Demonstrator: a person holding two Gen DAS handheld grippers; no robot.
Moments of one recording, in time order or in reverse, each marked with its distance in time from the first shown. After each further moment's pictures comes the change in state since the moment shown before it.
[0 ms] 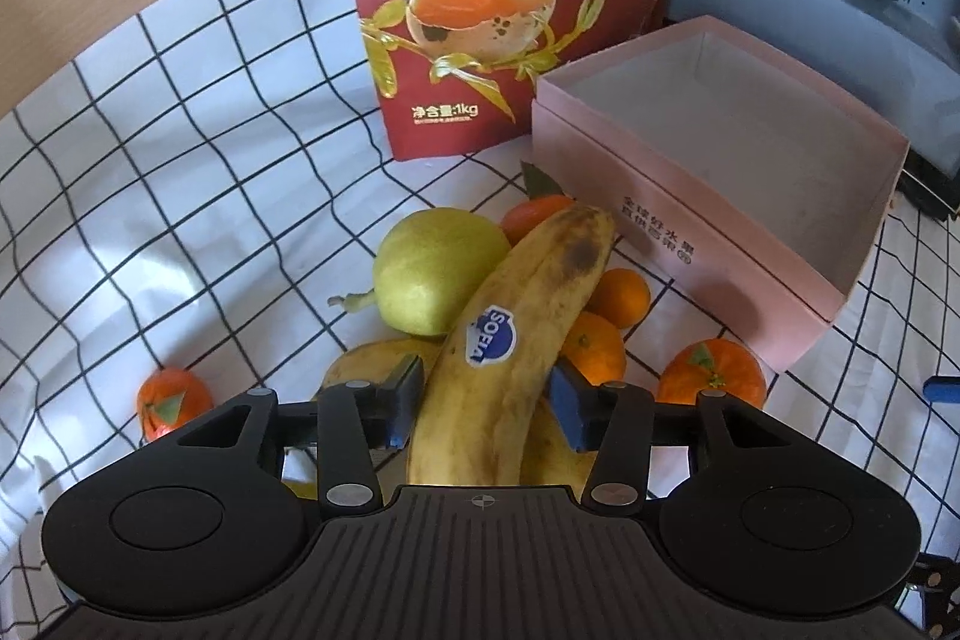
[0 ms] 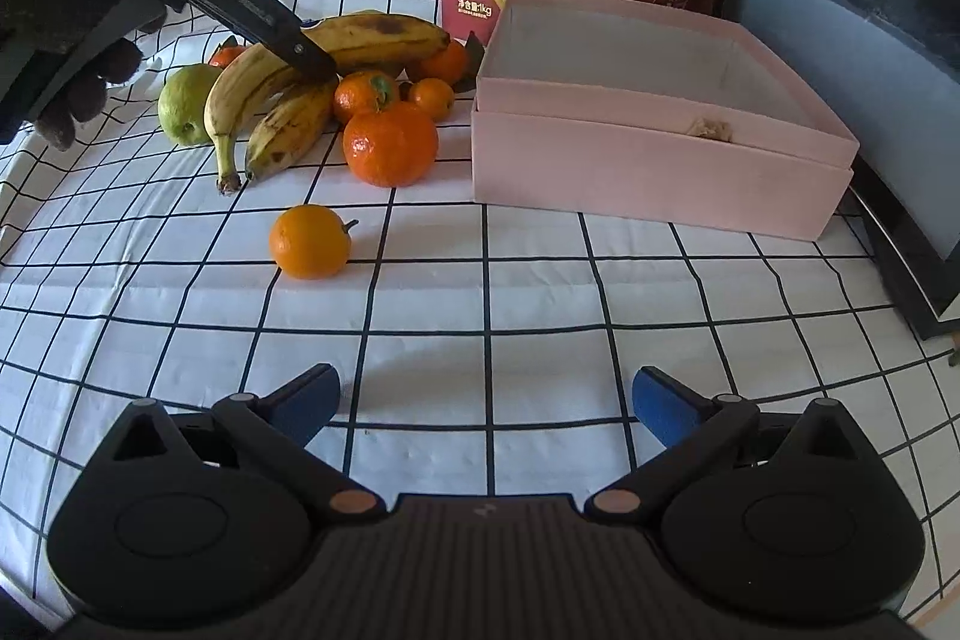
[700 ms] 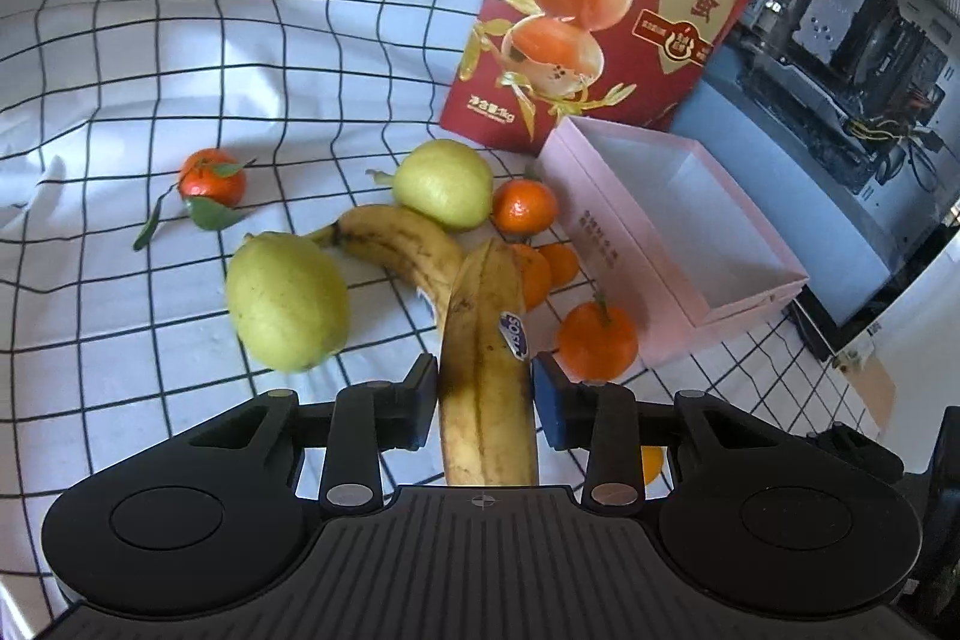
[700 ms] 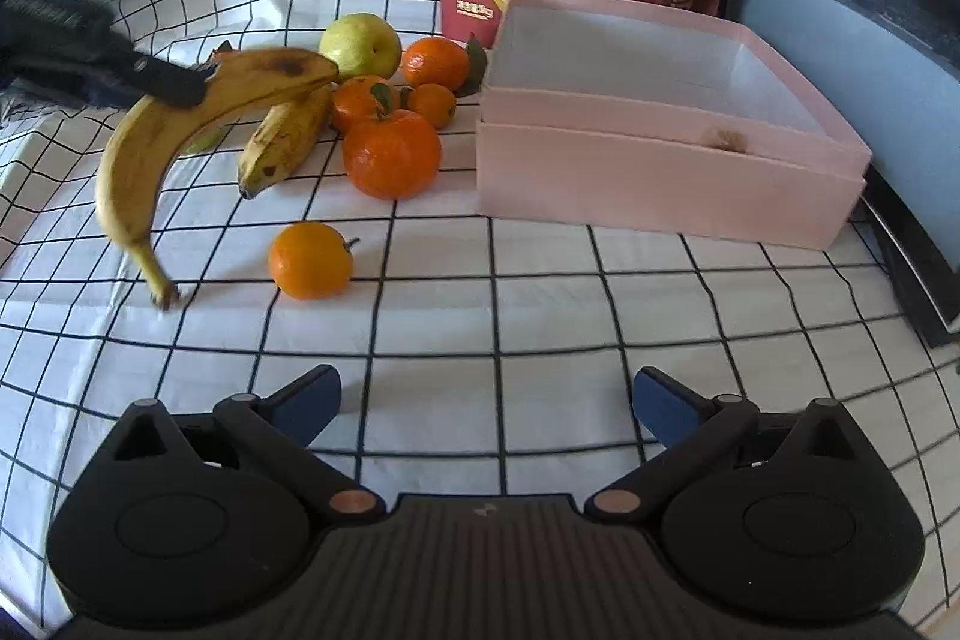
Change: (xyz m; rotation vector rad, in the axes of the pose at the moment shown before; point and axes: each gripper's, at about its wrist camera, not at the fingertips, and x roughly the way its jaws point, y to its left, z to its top) left arm -0.079 0.017 -0.090 -0.453 -0.143 -0.147; right arm 0.012 0.006 0.007 -0.002 -0.010 0.006
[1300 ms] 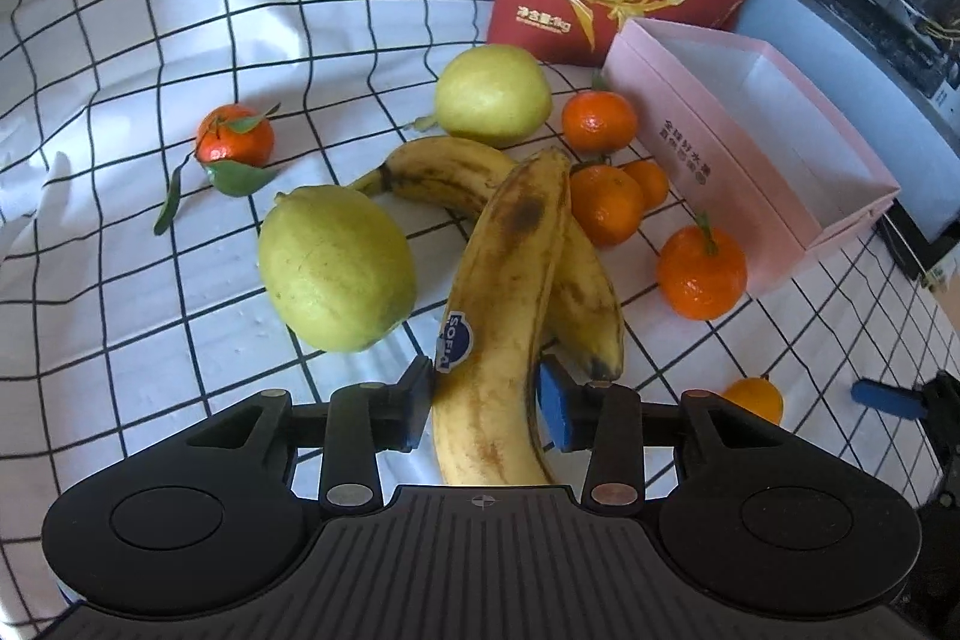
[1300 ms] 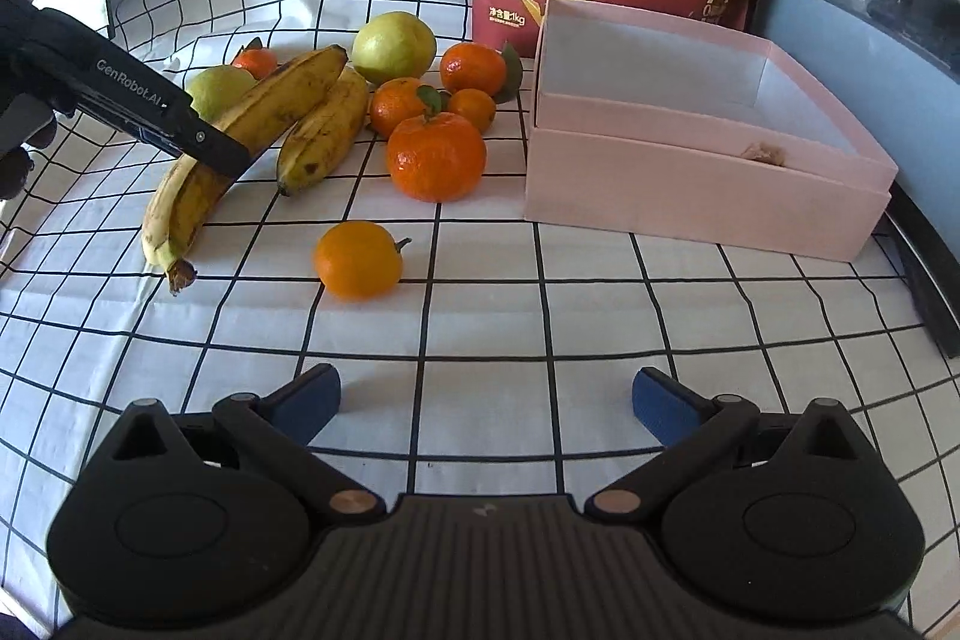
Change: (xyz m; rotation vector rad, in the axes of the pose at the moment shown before) left arm 0.036 0.010 0.000 0.104 0.153 0.137; right arm -0.001 0.015 -0.012 -0.015 -0.019 0.009
